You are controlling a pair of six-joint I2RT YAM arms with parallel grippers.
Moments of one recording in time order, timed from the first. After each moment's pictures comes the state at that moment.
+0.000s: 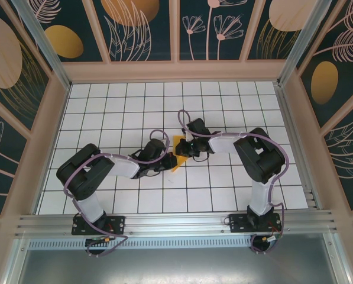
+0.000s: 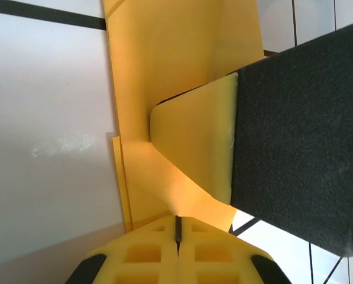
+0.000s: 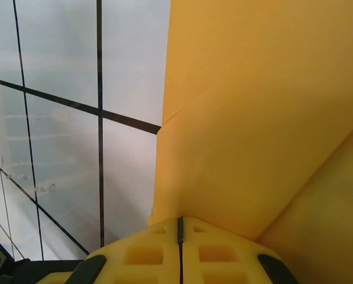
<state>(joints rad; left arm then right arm) -0.75 1.75 0.64 0.35 0.25 -0.90 0.63 1.90 1.00 -0.08 -0.46 0.66</state>
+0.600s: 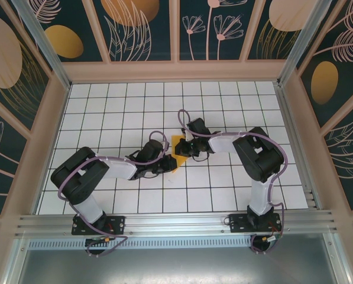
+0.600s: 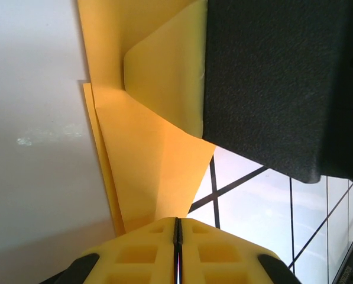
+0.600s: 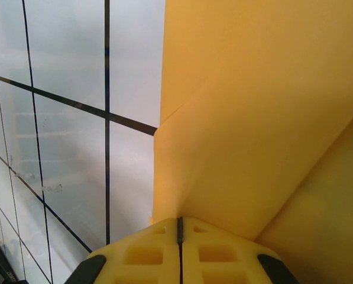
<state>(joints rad) -0.76 1.69 0.62 0.31 0.31 -0.91 0.63 1.92 1.00 -0.06 -0.49 0.66</state>
